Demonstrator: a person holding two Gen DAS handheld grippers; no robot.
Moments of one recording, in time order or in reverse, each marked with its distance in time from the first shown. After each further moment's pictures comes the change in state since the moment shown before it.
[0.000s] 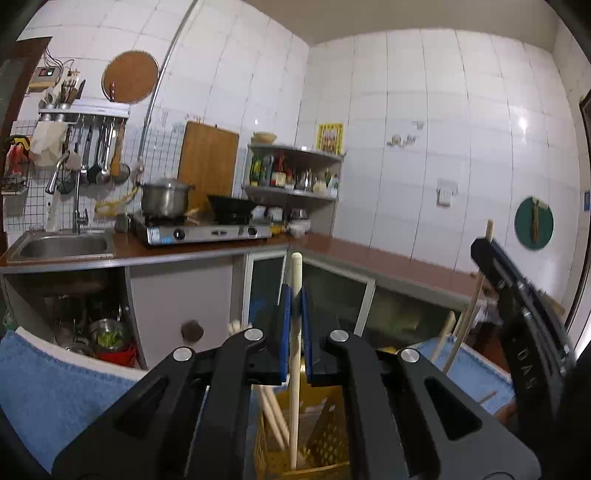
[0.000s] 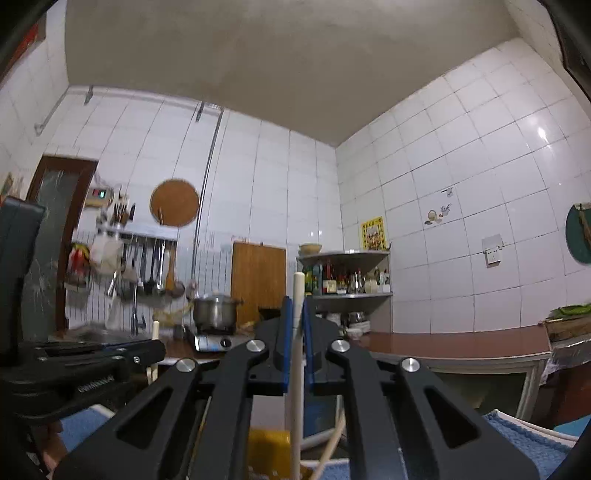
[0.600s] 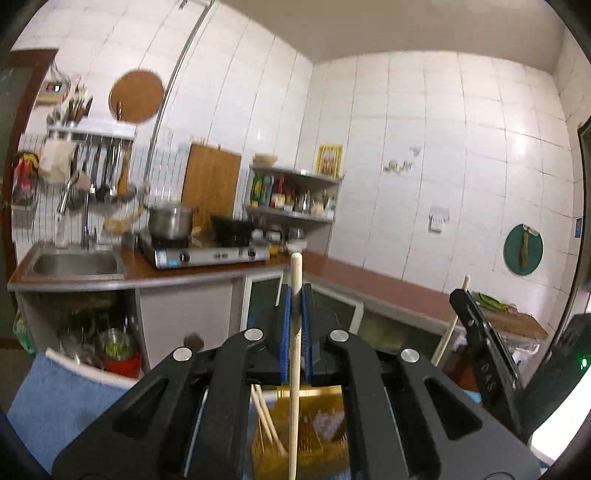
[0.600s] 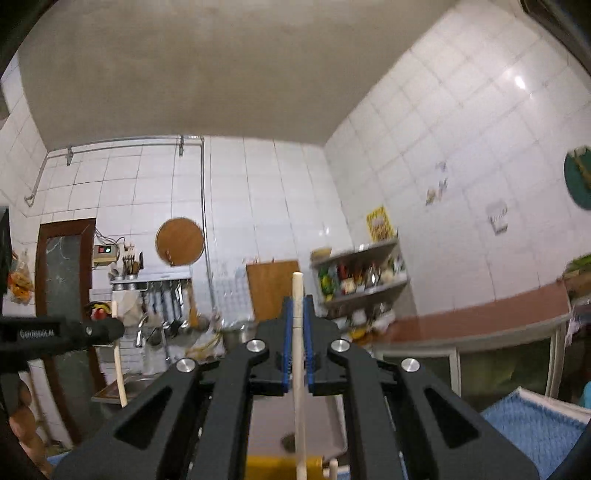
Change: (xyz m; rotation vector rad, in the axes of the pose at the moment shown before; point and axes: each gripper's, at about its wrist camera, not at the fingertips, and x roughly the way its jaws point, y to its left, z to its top) left arm -0.096 -0.017 0.092 -0.023 -0.082 -0.003; right arm -0.009 -0.032 0.060 0.222 -0.040 0.041
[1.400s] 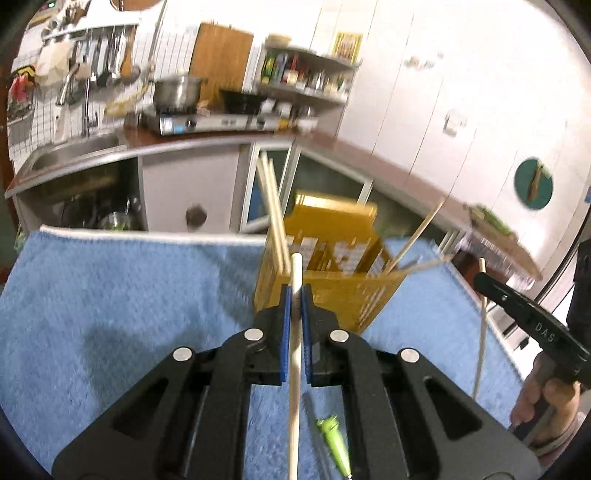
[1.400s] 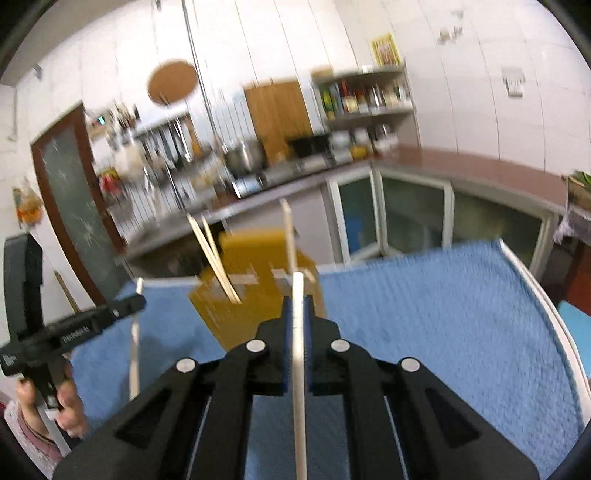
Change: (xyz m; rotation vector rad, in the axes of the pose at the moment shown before) left arm -0.006 0.029 -0.116 -0.087 0.471 -0.006; right arm -0.047 -0.064 -0.050 0.056 0.758 0.059
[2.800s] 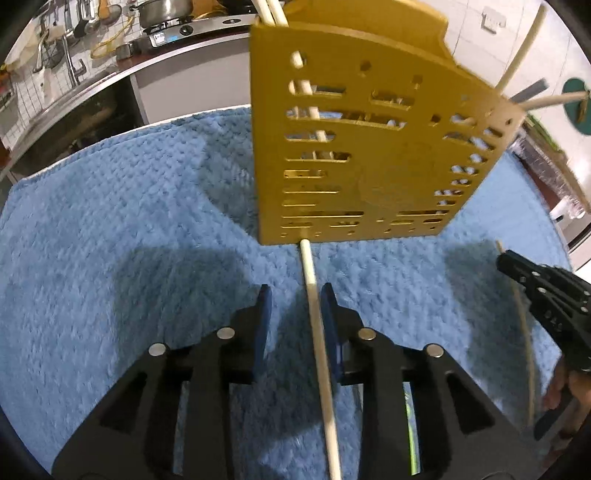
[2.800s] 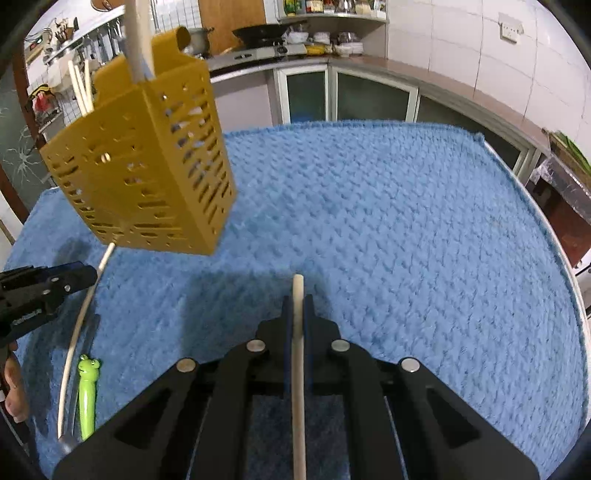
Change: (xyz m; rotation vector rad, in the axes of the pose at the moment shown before) left arm 0.130 0.007 -0.083 0.084 0.429 0.191; right arm 0.108 -0.054 -0.102 -0.030 0.437 -0.250
